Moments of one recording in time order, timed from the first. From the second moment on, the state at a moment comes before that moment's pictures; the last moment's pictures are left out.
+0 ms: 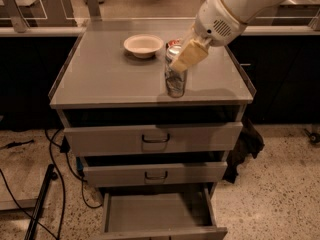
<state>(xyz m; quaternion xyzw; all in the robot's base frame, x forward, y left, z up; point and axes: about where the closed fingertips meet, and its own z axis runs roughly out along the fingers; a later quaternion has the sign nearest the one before) 0.569 -0.064 0.974 -0.59 0.74 0.13 0.29</state>
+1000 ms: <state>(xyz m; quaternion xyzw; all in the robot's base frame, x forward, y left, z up) 0.643 -0.035 0.983 -0.58 0.75 0.12 0.28</state>
